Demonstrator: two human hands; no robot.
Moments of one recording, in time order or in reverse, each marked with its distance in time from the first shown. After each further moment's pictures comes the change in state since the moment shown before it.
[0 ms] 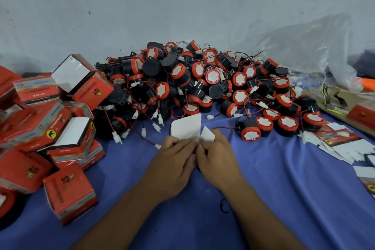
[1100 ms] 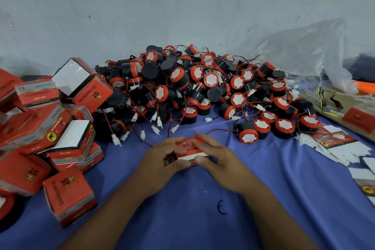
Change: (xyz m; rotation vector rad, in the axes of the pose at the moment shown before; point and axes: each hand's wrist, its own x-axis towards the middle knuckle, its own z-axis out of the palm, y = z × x) left_hand -0.005 -0.029 -0.003 -0.600 0.023 -0.261; right_hand -0.004 0.033 -0.016 0.368 -0.307 -0.131
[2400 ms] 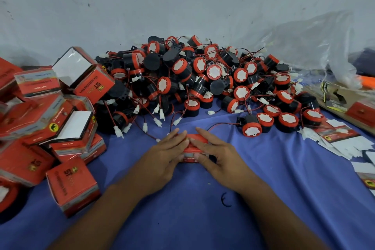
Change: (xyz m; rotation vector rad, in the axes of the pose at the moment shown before) left_hand -0.009 -0.005 -0.006 0.457 -0.106 0.247; right_hand -0.004 0.001 0.012 -0.204 0.092 -0.182
